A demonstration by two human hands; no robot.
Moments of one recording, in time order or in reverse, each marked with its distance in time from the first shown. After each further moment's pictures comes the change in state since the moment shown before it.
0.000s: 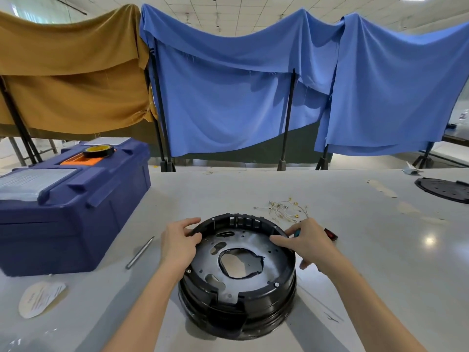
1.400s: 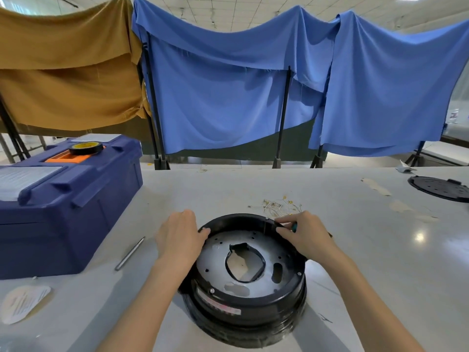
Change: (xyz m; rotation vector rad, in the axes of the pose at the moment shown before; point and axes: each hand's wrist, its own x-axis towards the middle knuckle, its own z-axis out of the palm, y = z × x) left_hand -0.001 0.026 0.011 0.896 0.107 0.228; right_hand 0.019 0.014 -0.007 -0.242 0.124 -0.249
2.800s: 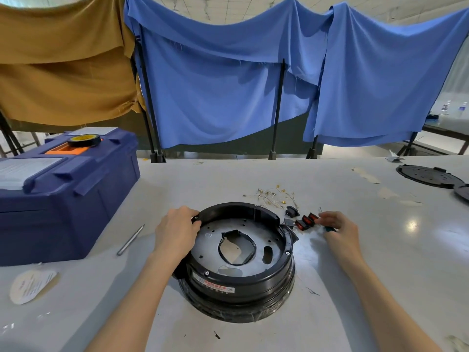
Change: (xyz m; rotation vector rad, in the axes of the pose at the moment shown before) left_hand -0.009 -0.015 0.015 -0.223 -0.029 0.125; right_hand -0.029 0.090 0.004 0.526 0.443 0.219
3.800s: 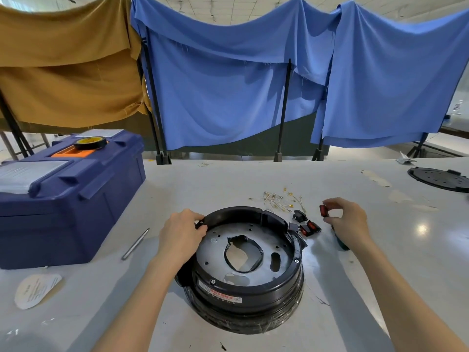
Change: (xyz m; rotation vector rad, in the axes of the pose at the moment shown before) left_hand 0.004 -0.001 -0.004 -0.094 -0.004 -0.010; right_hand 0.046 -0.018 0.002 -0.384 -0.077 -0.108
